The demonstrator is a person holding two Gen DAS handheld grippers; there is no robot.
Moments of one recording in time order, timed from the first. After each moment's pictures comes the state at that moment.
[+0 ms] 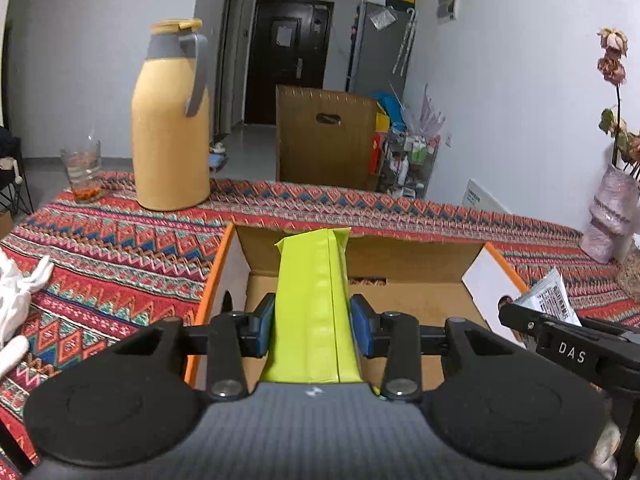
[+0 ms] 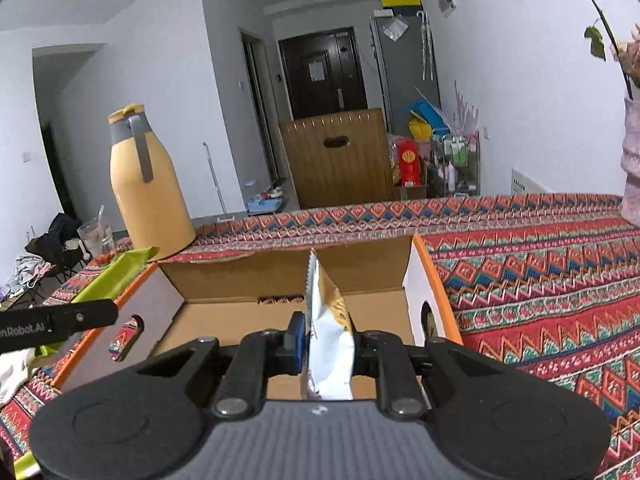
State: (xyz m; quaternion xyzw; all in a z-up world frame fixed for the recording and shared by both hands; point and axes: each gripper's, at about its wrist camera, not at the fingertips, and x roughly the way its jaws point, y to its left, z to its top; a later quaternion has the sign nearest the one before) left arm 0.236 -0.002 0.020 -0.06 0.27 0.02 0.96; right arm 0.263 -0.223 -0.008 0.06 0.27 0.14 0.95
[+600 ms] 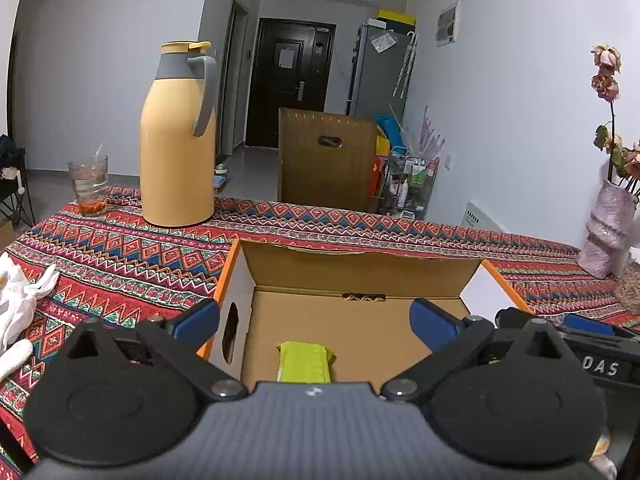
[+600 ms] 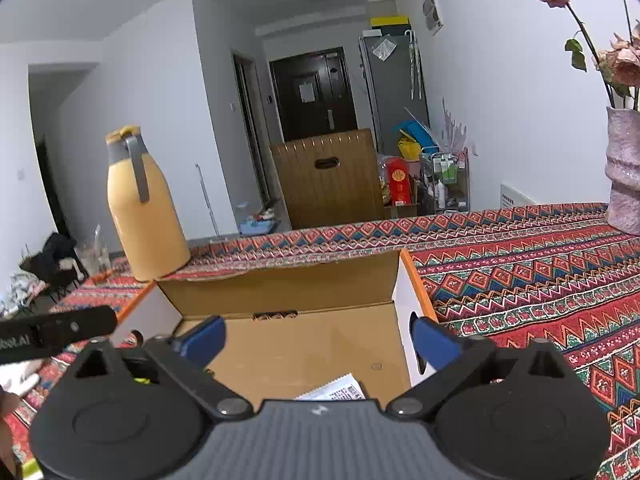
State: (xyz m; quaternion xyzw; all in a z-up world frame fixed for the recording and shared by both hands) left arm 0.220 0.000 0.022 -0.07 0.23 0.03 0.97; right arm 0.244 -0.229 -0.003 0.08 0.23 0.12 0.96
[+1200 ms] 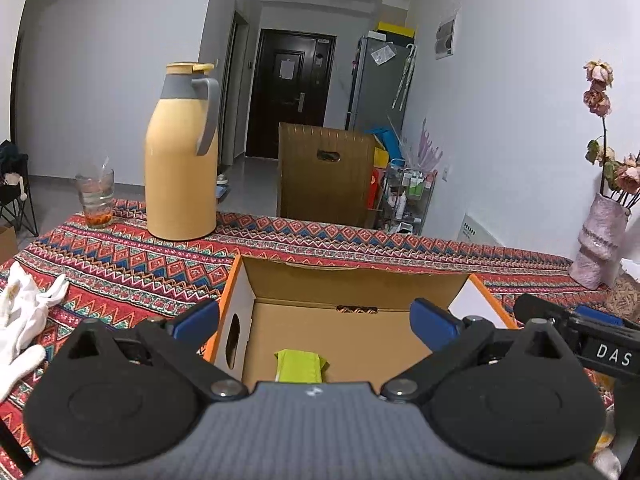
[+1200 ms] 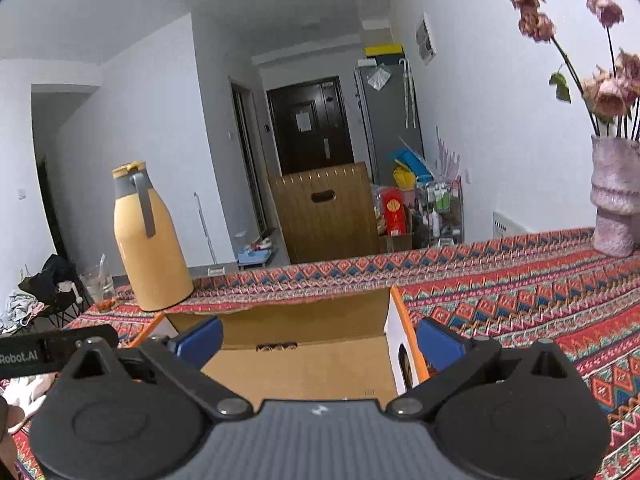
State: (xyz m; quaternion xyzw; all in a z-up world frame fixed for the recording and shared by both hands) left arm 0.197 -0.003 0.044 -0.07 0.21 0.03 0.97; right arm 0.220 -0.239 0.026 0.08 0.19 0.12 0.97
